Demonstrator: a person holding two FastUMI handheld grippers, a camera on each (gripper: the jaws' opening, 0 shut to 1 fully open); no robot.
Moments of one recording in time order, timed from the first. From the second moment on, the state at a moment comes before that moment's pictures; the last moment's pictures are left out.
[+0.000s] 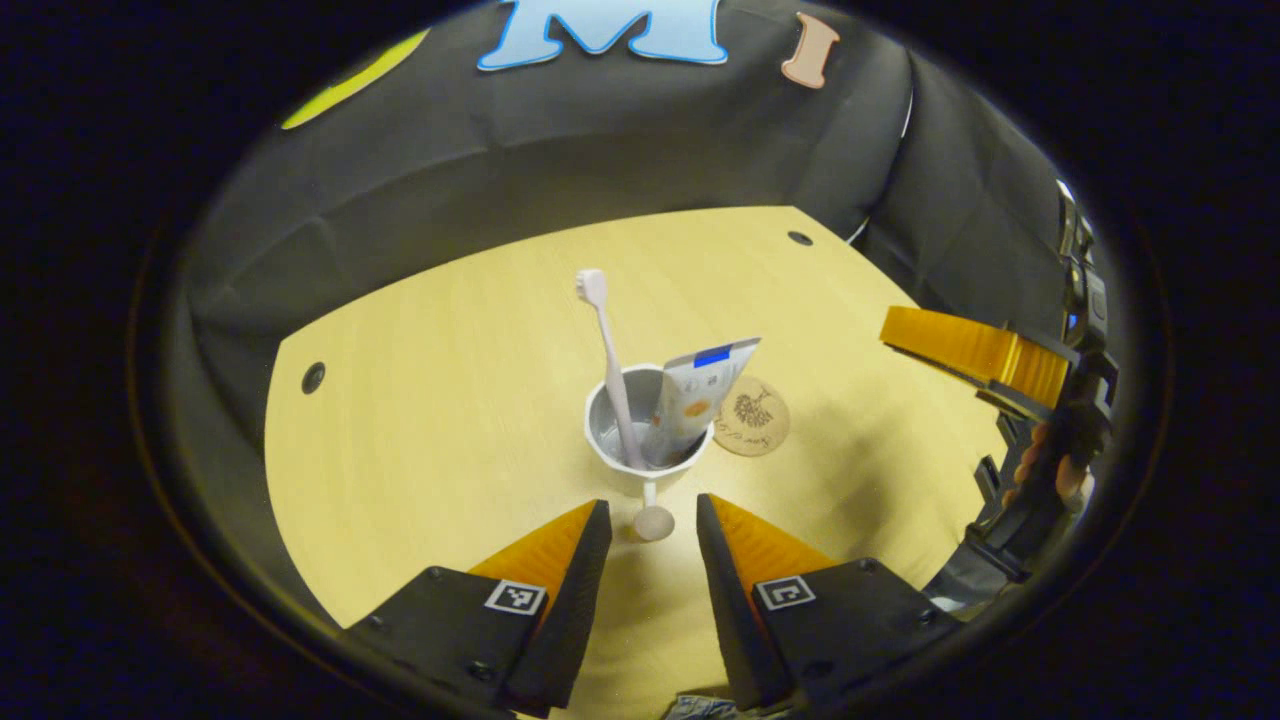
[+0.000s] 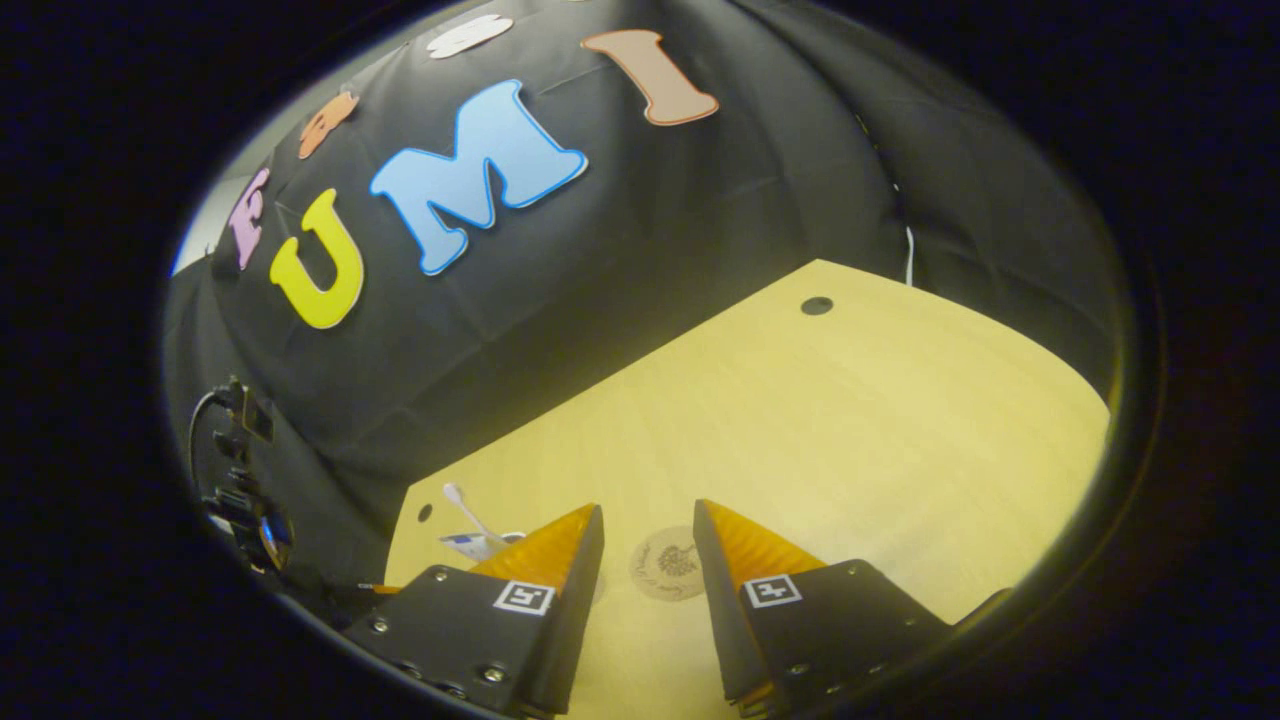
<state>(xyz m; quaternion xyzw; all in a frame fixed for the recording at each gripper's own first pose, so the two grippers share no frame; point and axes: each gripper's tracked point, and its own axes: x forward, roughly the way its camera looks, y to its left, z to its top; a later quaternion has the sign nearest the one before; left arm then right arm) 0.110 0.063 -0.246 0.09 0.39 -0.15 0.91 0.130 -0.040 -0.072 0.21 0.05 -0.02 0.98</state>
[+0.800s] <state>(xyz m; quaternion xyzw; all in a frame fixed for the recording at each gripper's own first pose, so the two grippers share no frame) 0.155 0.063 -0.328 0.10 0.49 -0.12 0.86 0.113 -0.109 -0.101 0.25 0.07 -0.08 0.96</state>
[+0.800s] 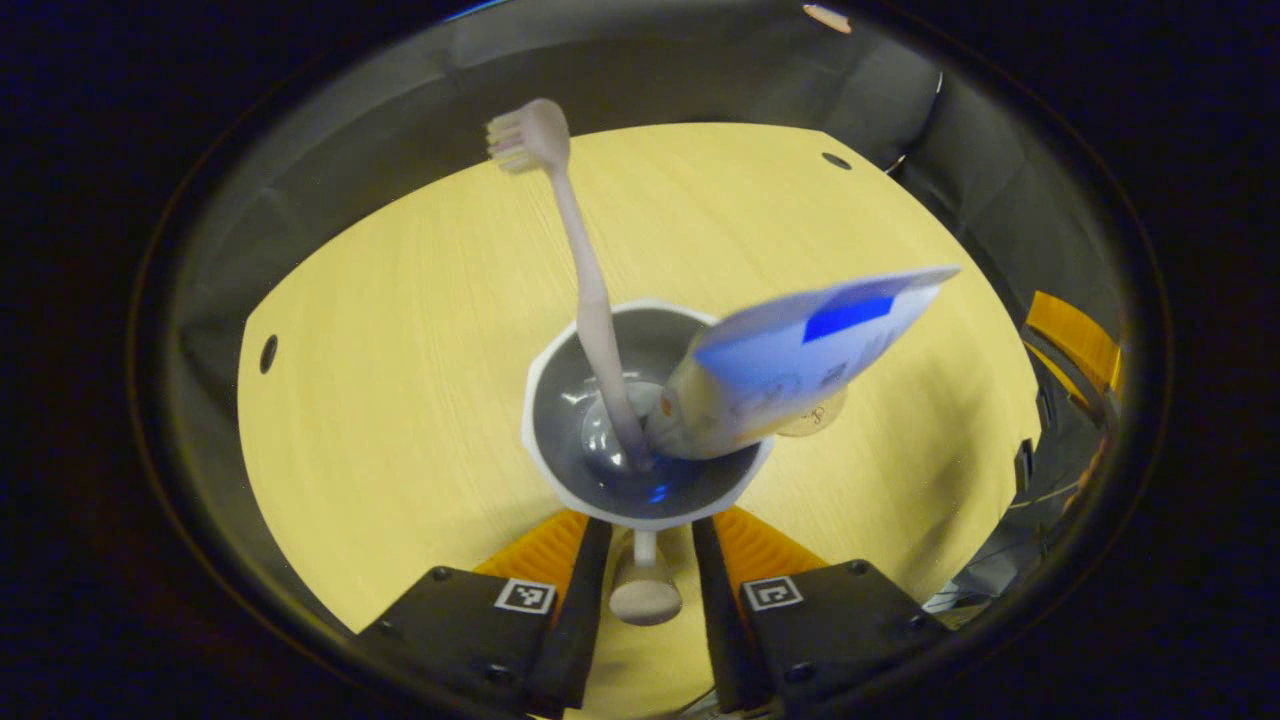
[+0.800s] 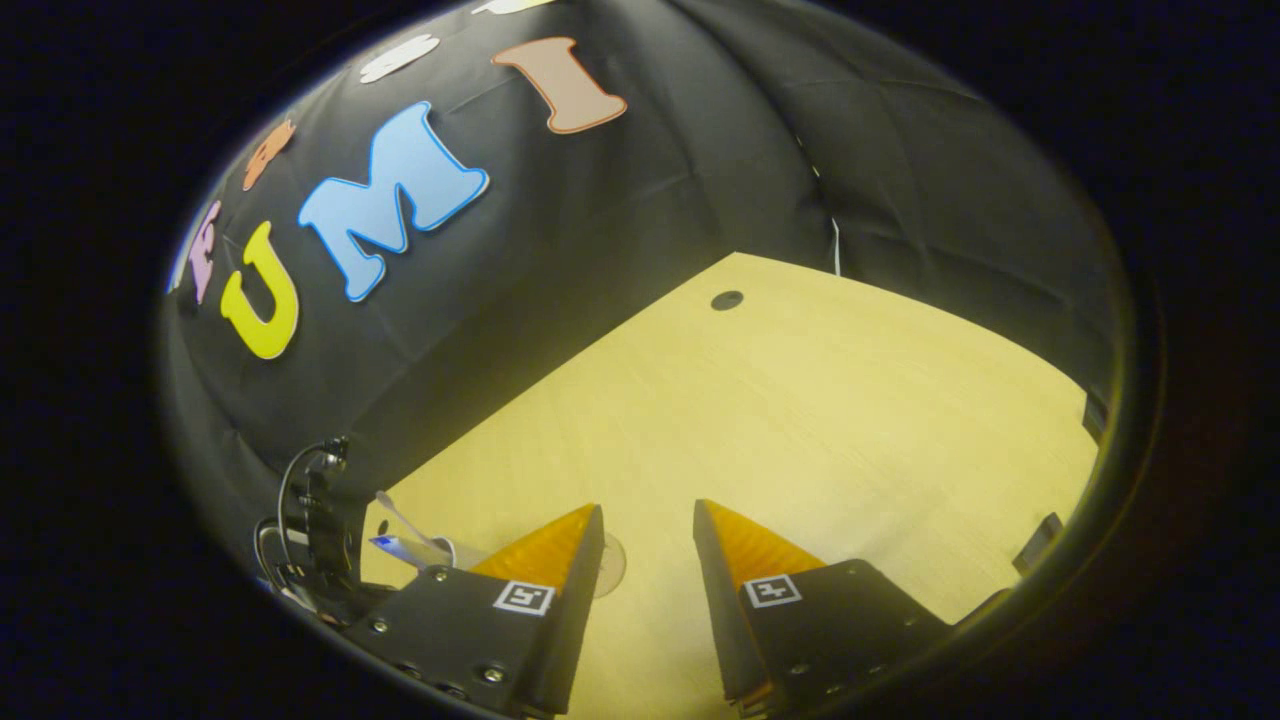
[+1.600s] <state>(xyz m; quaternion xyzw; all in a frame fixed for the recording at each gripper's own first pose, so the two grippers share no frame) 0.152 0.018 -0.301 0.15 0.44 -0.16 0.87 0.114 -0.119 -0.112 0.25 0.08 -0.08 0.96</state>
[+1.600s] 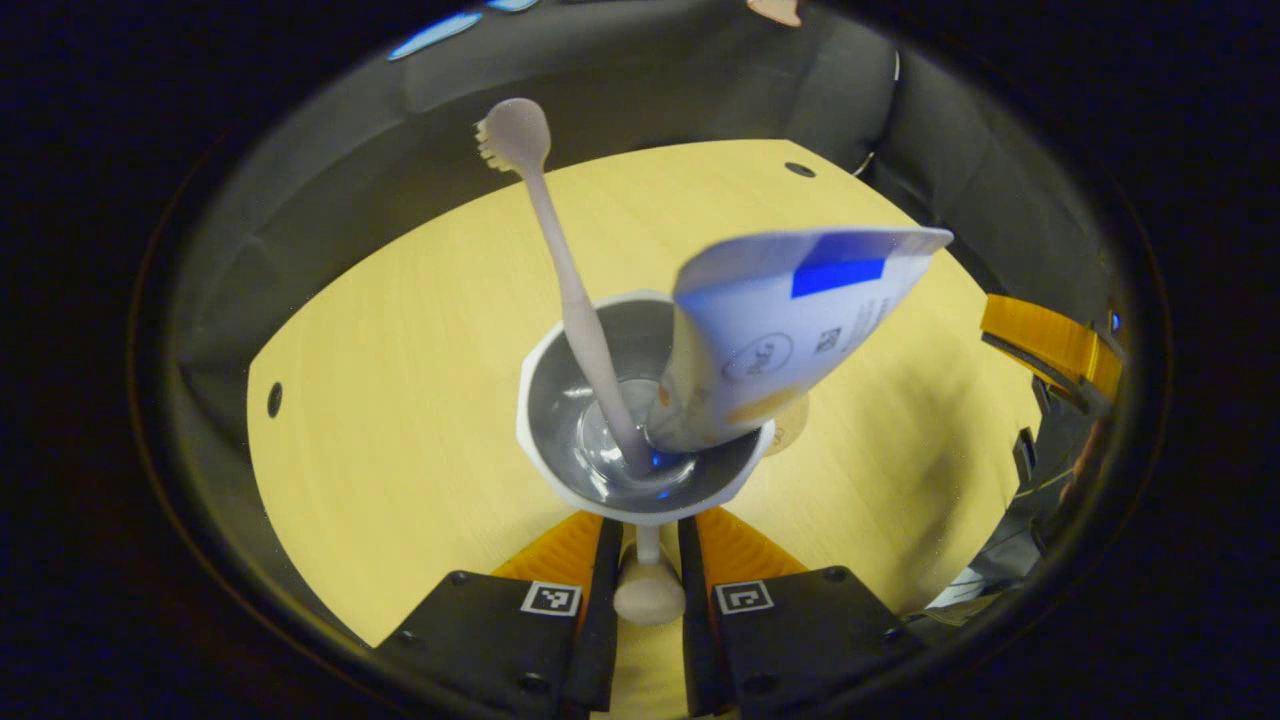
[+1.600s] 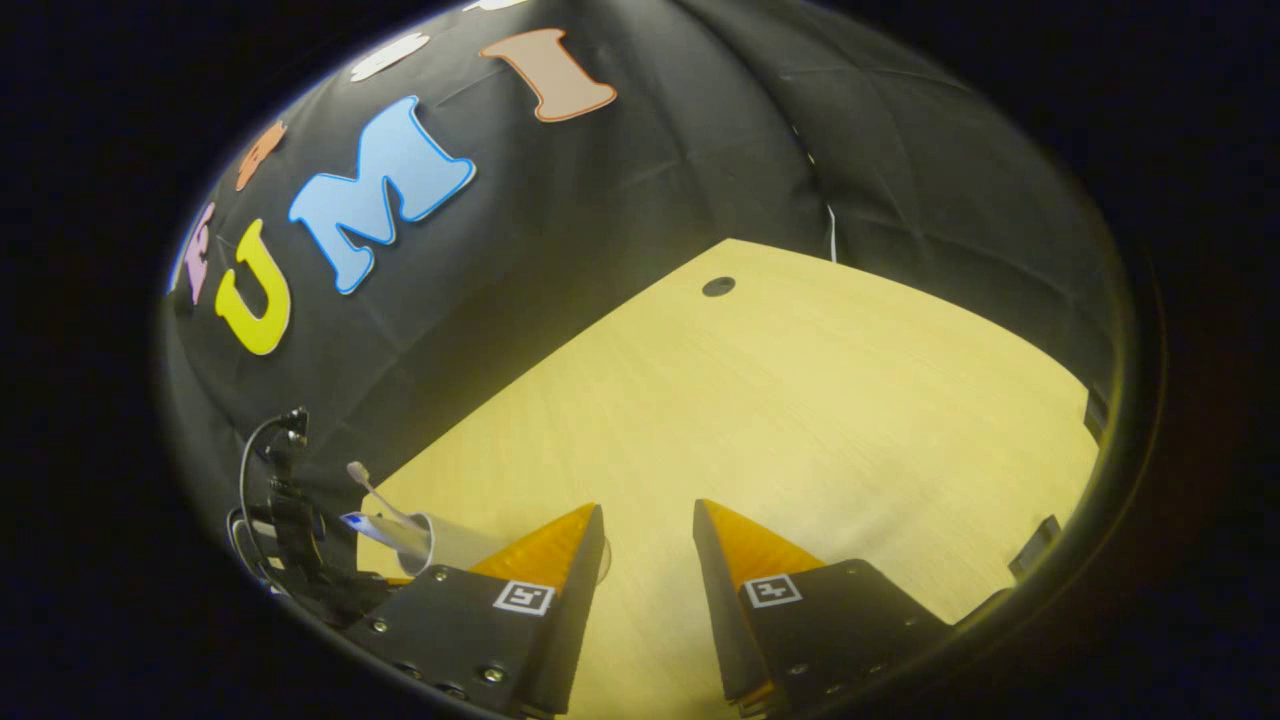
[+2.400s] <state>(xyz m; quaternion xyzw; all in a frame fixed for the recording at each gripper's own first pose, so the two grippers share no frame) 0.159 -0.053 -0.332 0.15 0.46 -0.18 0.86 0.092 -0.168 -0.124 0.28 0.08 -0.11 0.95</state>
